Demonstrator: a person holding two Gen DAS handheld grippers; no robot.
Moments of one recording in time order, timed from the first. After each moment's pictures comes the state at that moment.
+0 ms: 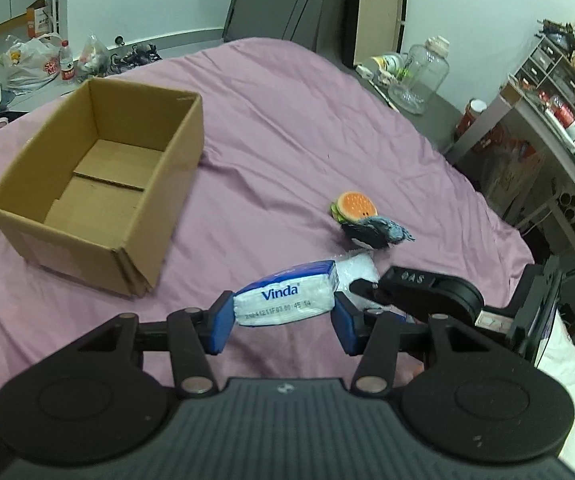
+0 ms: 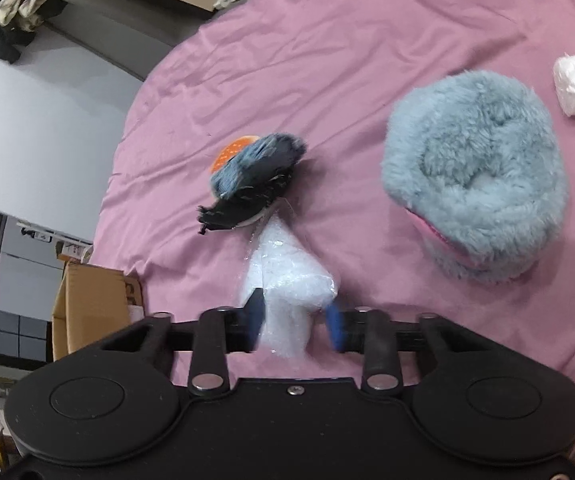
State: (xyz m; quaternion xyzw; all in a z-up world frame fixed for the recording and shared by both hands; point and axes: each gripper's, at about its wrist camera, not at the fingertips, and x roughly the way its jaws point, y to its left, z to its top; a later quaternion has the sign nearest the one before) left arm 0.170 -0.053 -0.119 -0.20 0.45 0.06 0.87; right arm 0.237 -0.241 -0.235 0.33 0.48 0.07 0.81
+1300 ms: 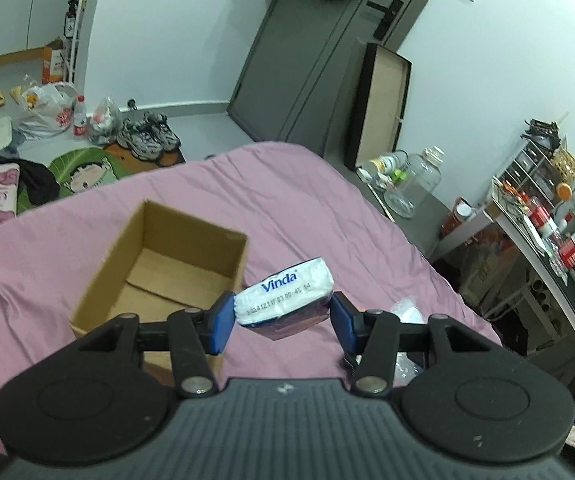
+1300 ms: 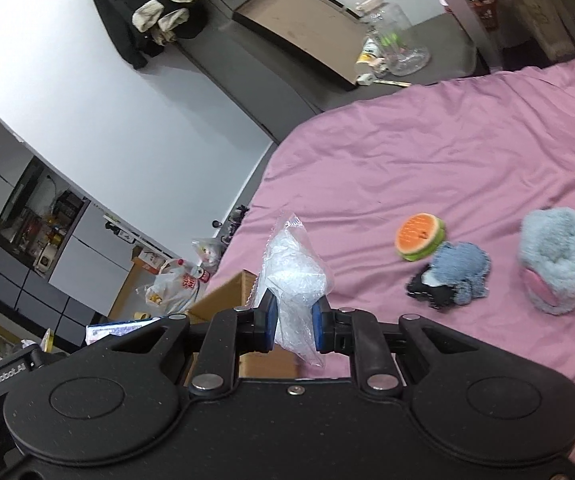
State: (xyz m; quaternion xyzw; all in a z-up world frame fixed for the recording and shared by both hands) left arm 0.161 0.045 -0.034 -0.23 0.35 0.07 0.91; right arm 0.181 -0.179 -0.098 0.29 0.36 0.17 0.87
